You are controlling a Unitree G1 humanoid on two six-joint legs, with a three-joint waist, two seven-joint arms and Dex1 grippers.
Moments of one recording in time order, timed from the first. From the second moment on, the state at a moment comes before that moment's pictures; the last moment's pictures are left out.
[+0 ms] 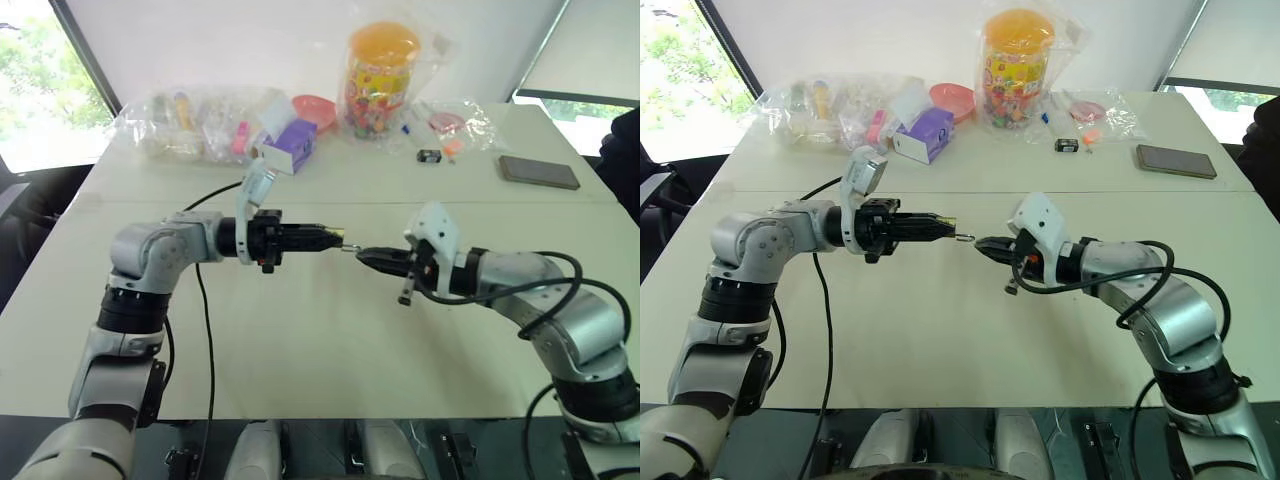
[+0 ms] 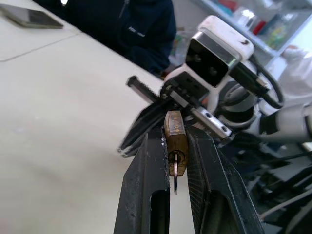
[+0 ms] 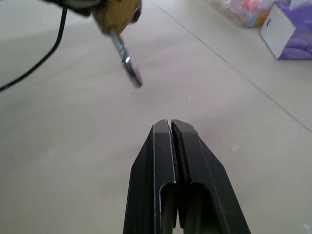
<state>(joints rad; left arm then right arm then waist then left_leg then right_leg) -0.72 0.49 -0.06 0.02 -0.78 0.98 -1.11 -0.33 -0.73 0.06 -0.53 0.52 0.80 0.75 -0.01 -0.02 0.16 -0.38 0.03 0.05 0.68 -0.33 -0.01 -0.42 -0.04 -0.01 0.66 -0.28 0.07</state>
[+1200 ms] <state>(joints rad) -0.69 0.35 -0.21 0.38 -0.39 0.67 -0.96 -0.04 -0.85 0.00 -0.67 0.42 0.73 0.71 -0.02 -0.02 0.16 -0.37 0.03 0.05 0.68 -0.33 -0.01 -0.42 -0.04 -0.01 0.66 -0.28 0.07</state>
